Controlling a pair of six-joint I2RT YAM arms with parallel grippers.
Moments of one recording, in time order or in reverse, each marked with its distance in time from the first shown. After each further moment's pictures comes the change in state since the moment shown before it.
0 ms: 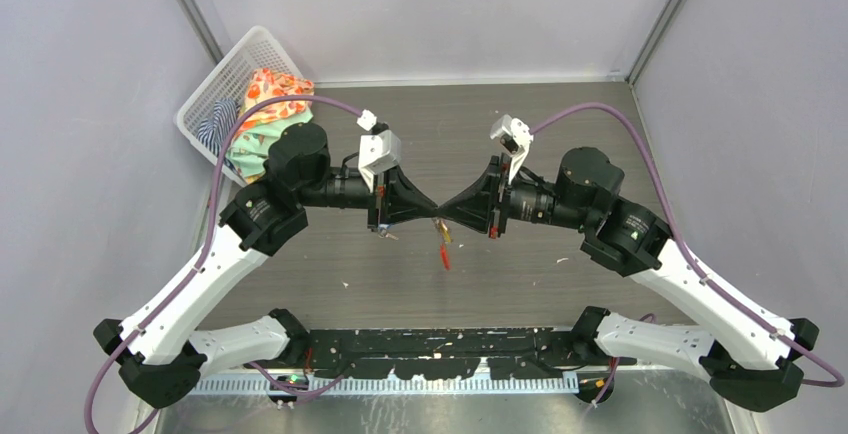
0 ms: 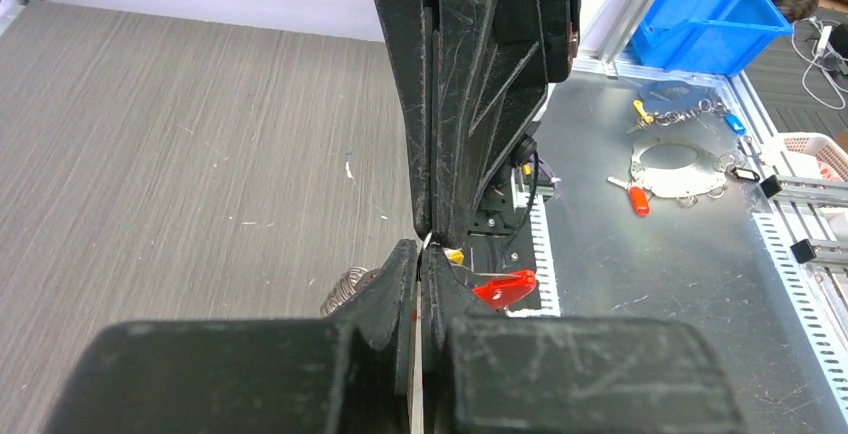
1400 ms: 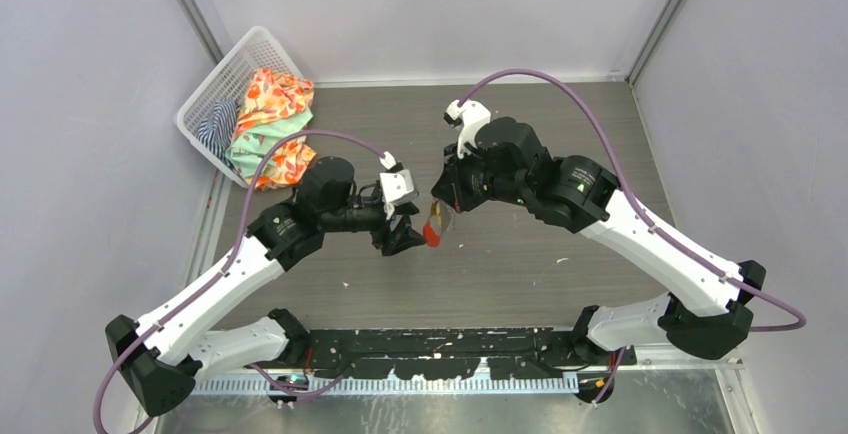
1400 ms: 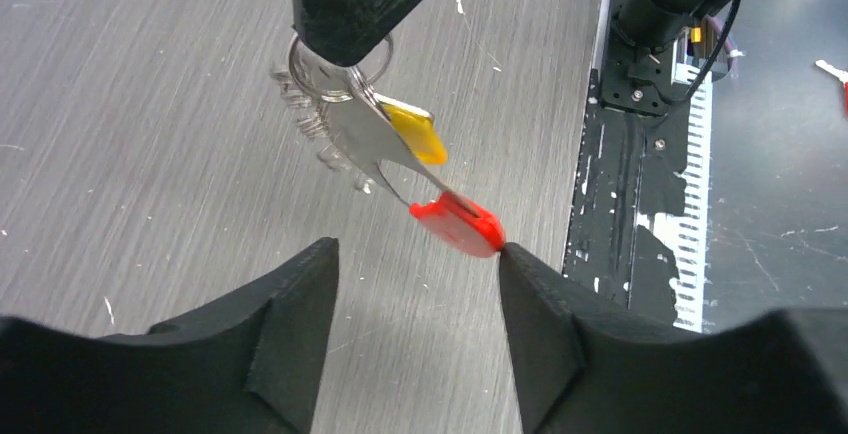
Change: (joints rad) left arm 0.003 -0.052 -0.311 -0.019 -0.255 0.198; right arm 0.086 0.357 0.383 -0.505 0.483 0.021
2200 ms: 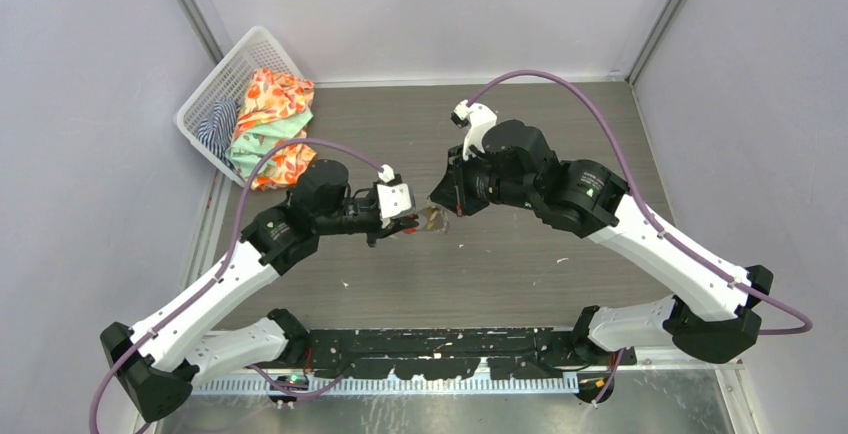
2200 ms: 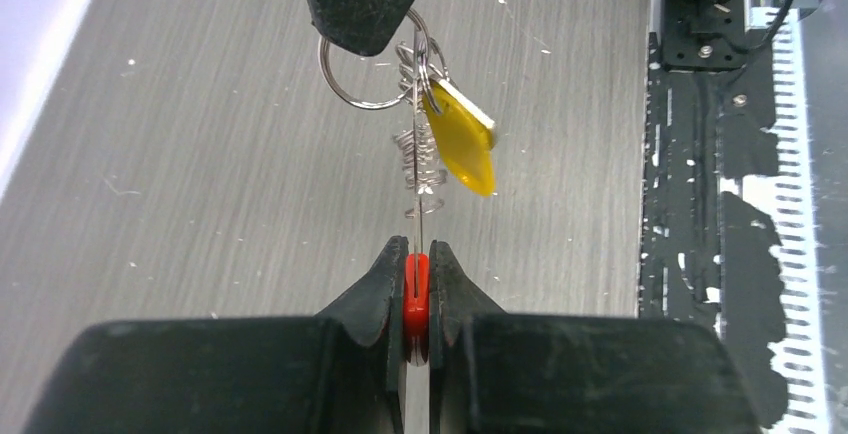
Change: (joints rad) left arm 0.003 -0.032 -0.010 -0.002 -0.023 0.195; right arm 0.002 -0.033 -0.014 0.011 -0.036 0.081
